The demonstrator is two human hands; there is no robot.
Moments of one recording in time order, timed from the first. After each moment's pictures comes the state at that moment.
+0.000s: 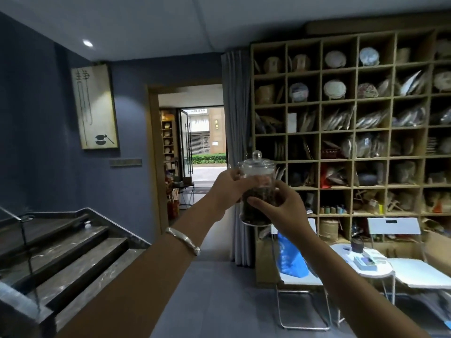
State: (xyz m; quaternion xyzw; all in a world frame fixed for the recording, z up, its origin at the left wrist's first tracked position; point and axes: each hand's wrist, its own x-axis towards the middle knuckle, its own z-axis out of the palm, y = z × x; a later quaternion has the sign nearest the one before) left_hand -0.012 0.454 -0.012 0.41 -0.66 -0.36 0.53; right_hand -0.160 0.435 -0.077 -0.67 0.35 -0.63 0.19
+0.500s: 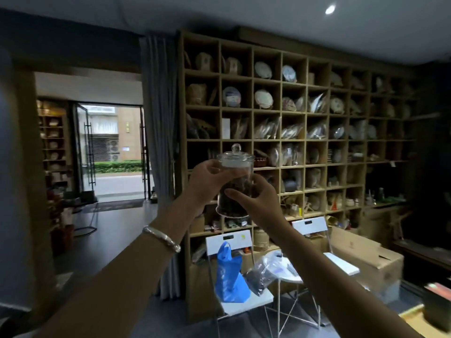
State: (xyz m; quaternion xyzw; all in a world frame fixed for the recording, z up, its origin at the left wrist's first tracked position) left_hand -0.020 0.155 0.003 0.26 -0.71 -0.38 0.53; right_hand -0.162 0.188 -0.051 -0.59 0.45 -0.66 0.09
